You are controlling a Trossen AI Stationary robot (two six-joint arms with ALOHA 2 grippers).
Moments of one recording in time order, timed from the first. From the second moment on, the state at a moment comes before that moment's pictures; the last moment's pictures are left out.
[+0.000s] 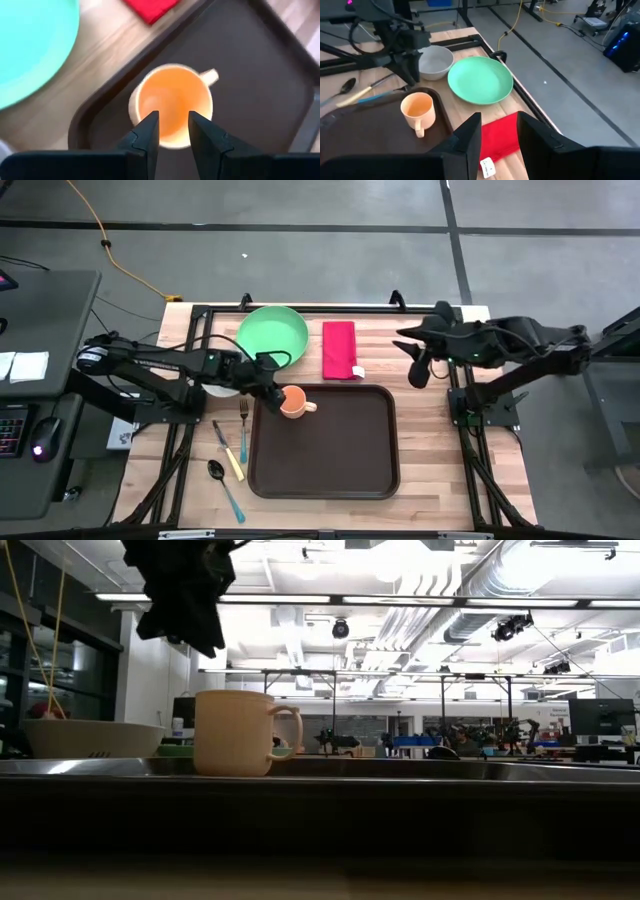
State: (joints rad) left arm -0.05 1.23 0.96 -0.68 -0.17 -0.82; right arm 0.19 1.11 1.51 -0.97 0.59 0.29
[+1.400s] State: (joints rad) left arm 0.00 1.34 0.96 -0.73 -0.12 -0.88; right arm 0.28 0.75 0.93 -0.52 0.51 0.17
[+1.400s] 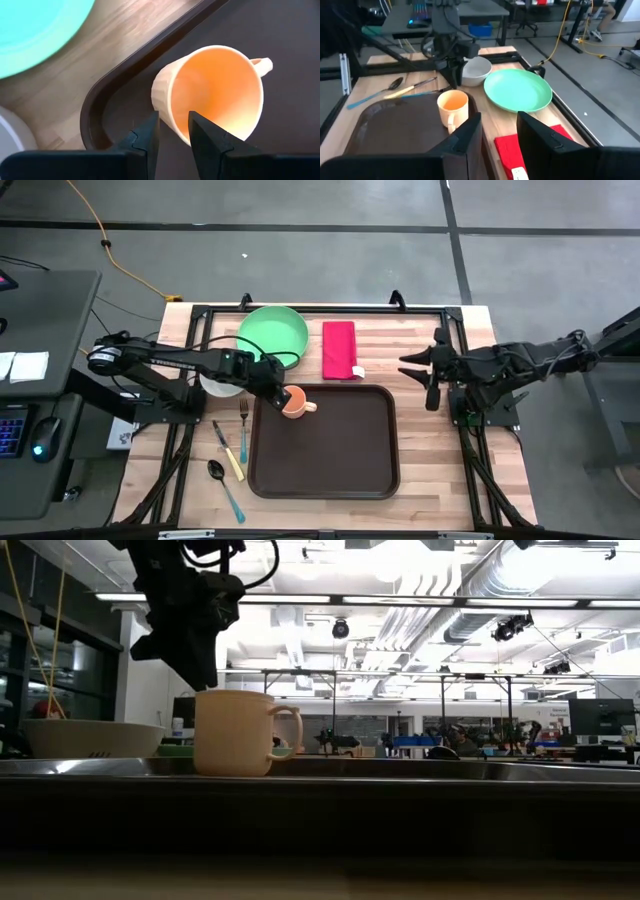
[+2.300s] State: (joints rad) left arm 0.00 1.35 0.96 -0.71 -0.09 -0.90; right arm 0.28 0.48 0.53 -0.17 0.49 0.20
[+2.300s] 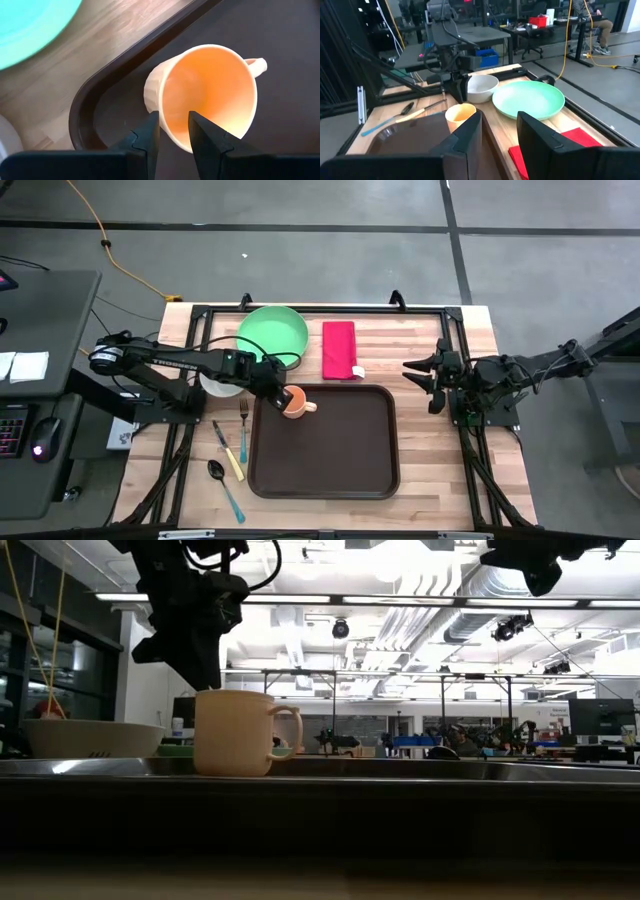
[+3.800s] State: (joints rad) left arm 0.00 1.41 0.96 -0.71 -0.08 -0.94; right arm 0.28 0.44 0.43 -0.04 0.46 0.21
